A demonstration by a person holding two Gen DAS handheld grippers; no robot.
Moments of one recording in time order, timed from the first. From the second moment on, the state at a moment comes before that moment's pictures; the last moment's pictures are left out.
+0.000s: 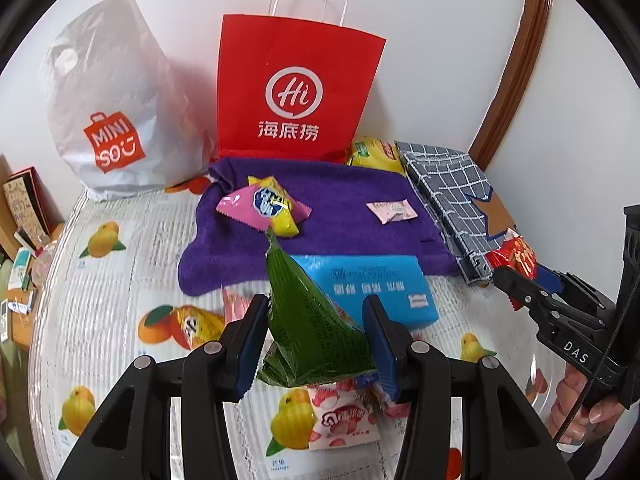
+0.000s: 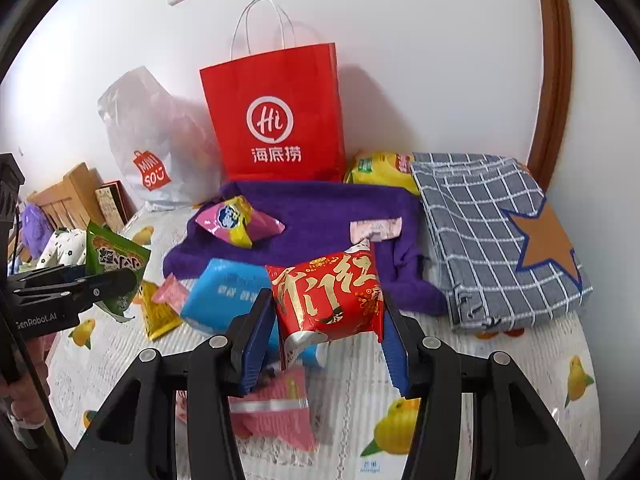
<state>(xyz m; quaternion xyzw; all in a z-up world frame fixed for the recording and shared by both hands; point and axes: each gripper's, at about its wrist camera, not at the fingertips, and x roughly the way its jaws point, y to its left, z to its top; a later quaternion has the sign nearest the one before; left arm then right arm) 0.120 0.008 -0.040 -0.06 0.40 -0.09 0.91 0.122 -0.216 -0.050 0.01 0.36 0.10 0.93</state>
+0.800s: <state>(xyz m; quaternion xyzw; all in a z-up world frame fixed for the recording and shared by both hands) 0.191 0.005 -0.020 -0.04 0.40 -0.08 0.91 0.218 -0.200 -0.025 0.00 0.35 0.11 0.93</state>
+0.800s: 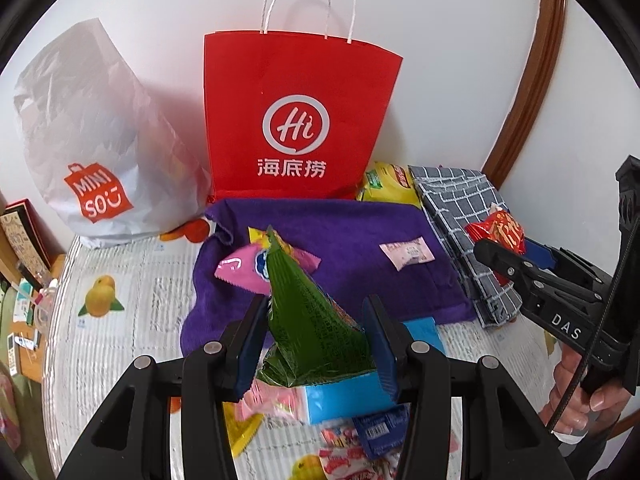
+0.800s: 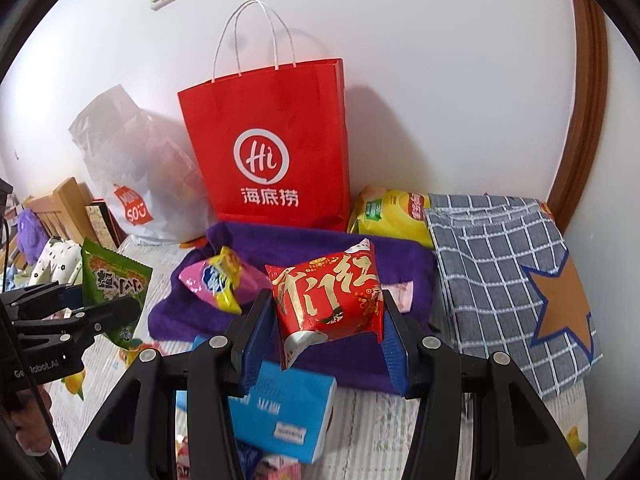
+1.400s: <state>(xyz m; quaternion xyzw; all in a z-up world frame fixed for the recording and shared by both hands) 0.261 0.028 -0.024 -0.05 0.40 -0.06 0.91 0.297 -0.195 -0.027 -0.01 0.35 0.11 0.93</state>
